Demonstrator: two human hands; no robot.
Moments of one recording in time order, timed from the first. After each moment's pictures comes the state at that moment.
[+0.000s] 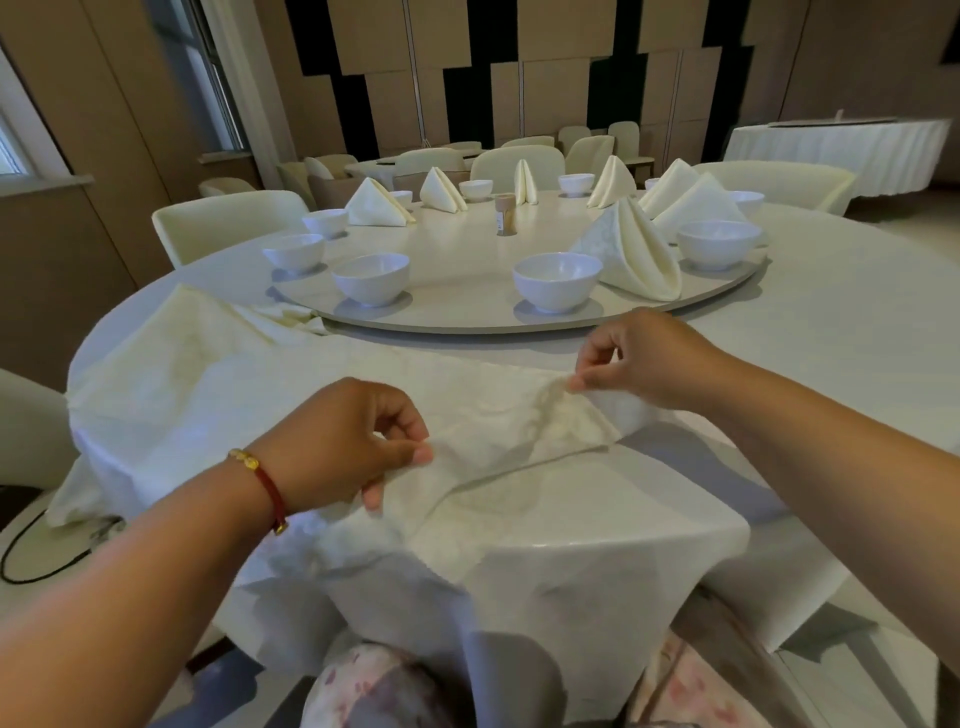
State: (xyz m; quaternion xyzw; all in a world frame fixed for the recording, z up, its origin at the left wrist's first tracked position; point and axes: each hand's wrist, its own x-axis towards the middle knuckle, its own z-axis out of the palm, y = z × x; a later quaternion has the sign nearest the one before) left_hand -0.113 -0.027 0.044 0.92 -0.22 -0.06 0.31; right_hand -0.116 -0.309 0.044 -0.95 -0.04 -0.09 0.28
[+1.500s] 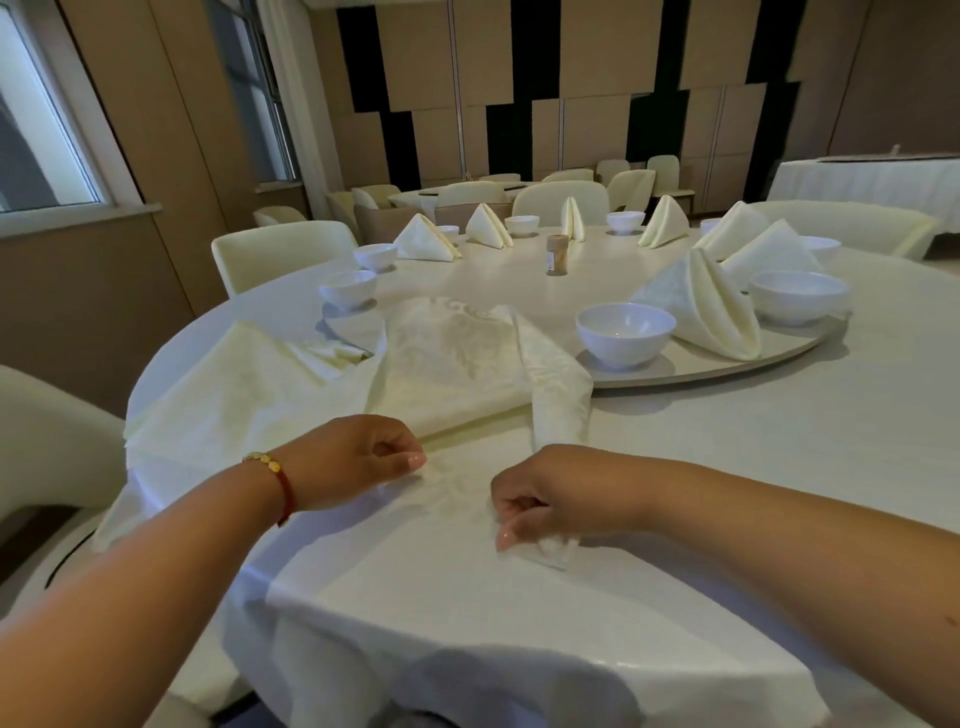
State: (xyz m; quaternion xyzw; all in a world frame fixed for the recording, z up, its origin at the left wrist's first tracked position) left_hand -0.015 0.032 0.034 0.95 -0.23 -0.07 0.19; right_hand -0.068 -0.214 0.021 -0.92 -0.34 0.10 0.17
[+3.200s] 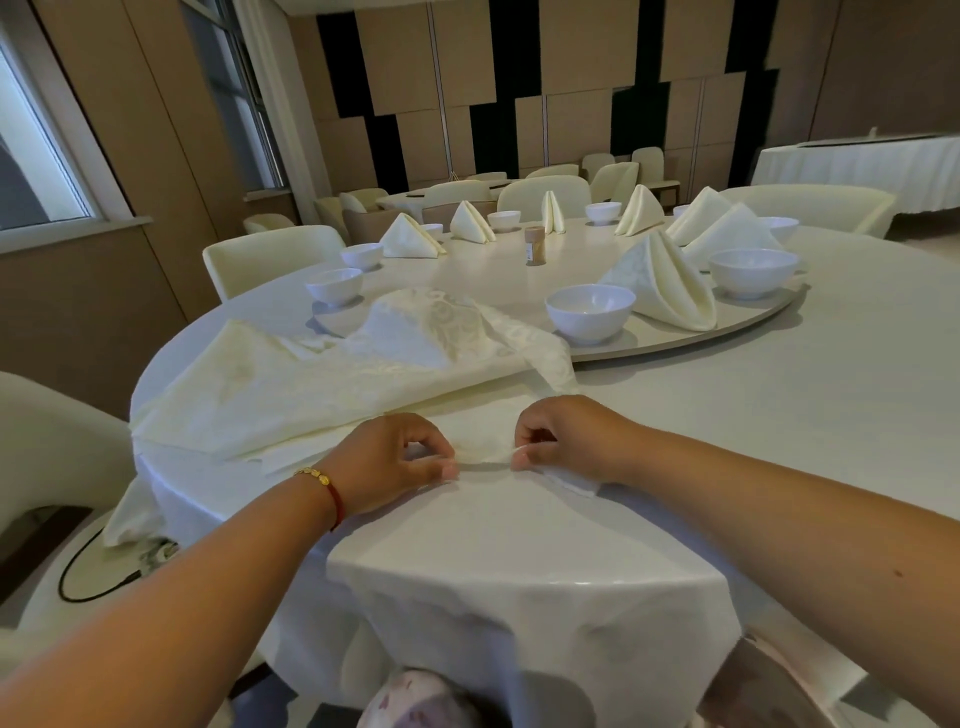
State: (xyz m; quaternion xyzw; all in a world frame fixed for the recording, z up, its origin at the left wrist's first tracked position) left_hand -0.045 -0.004 0.003 0.93 -0.26 0.00 0.27; right_hand -0.074 -0.247 0.001 -0.95 -0.20 -0.02 0.25
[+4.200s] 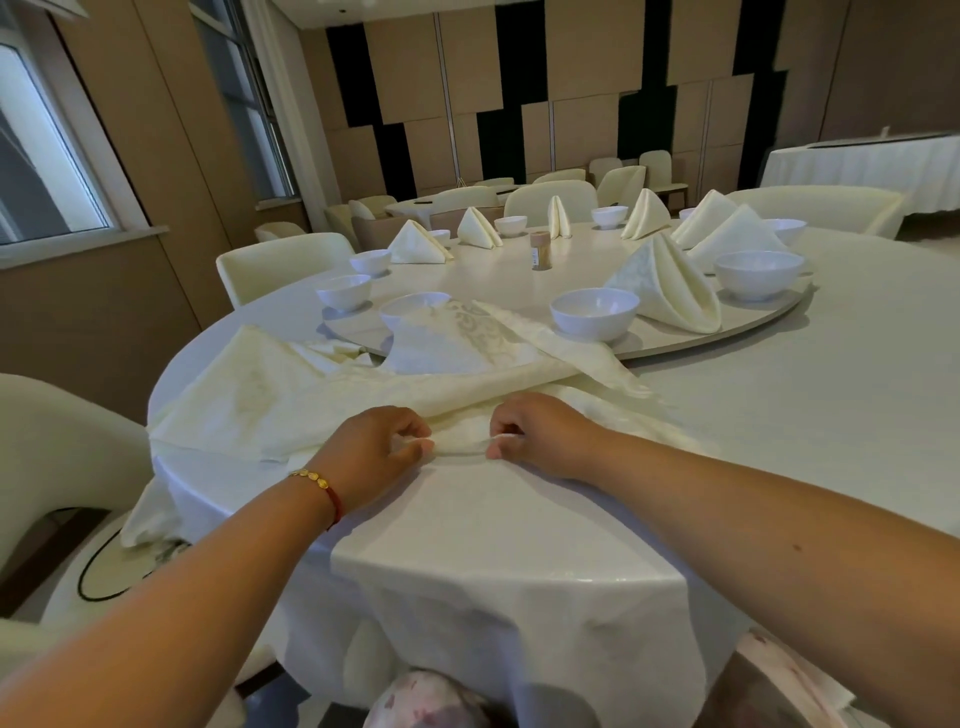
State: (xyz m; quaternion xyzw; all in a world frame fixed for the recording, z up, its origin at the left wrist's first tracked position) left_hand -0.048 0.007 0.008 0.95 -0.22 0.09 0.21; right_hand -0.050 -0.221 -0.010 -0.94 -0.22 -0.06 0.27
